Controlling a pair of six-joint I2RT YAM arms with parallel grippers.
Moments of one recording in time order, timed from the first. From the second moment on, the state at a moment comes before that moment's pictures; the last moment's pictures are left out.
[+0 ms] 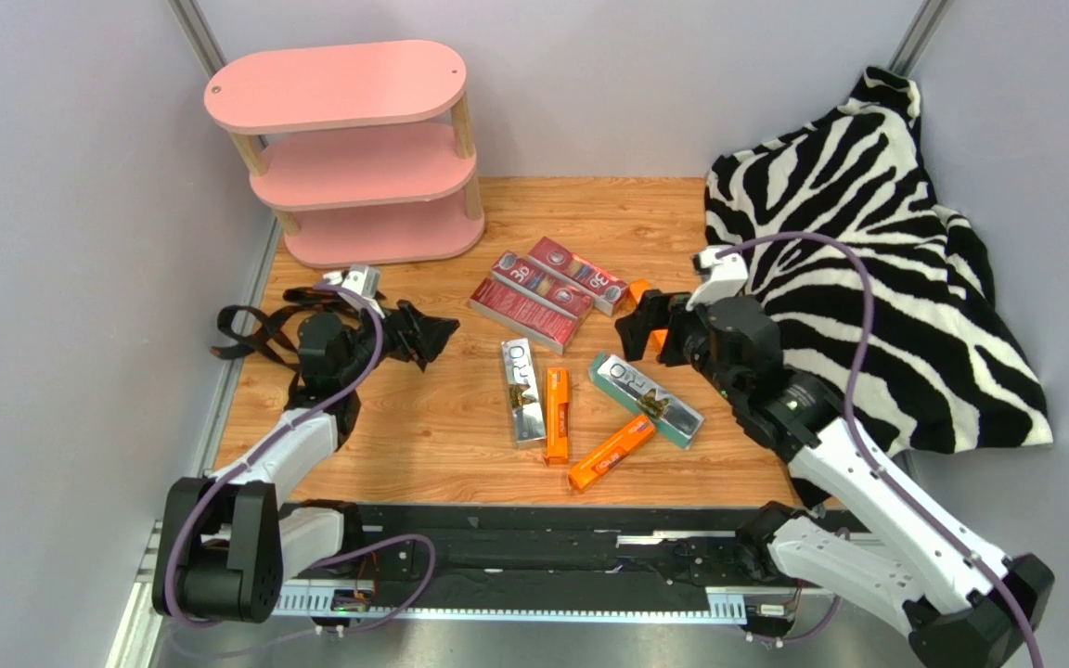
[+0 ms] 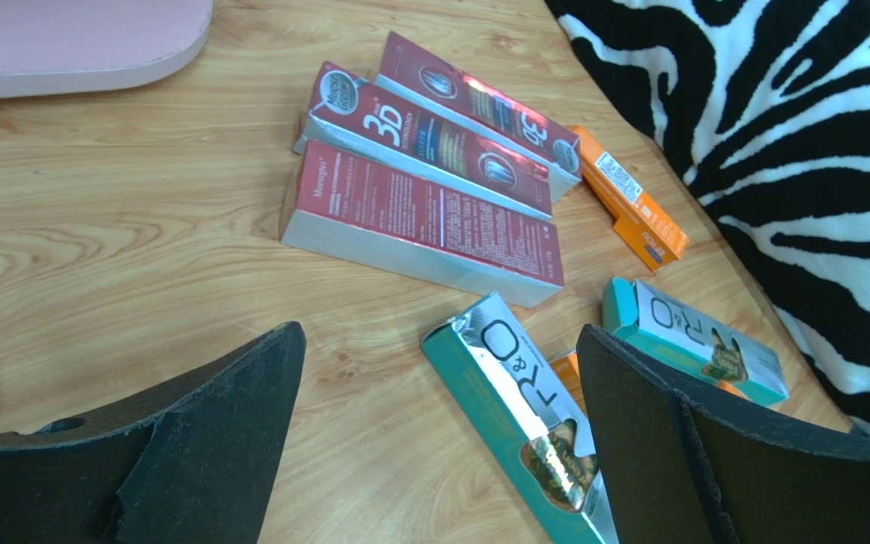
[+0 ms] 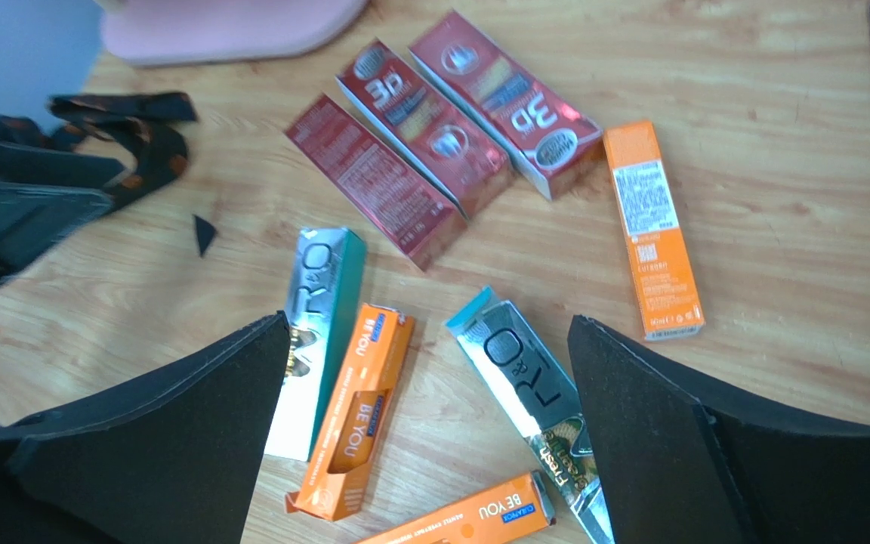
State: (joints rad) left arm -0.07 1.13 0.39 0.60 0.55 -0.42; right arm 0.62 0.86 0.86 -0.32 0.18 0.40
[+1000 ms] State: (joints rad) left arm -0.14 0.74 0.62 -0.31 0.15 -0.48; right arm 0.92 1.59 1.14 -0.27 0.13 0.49
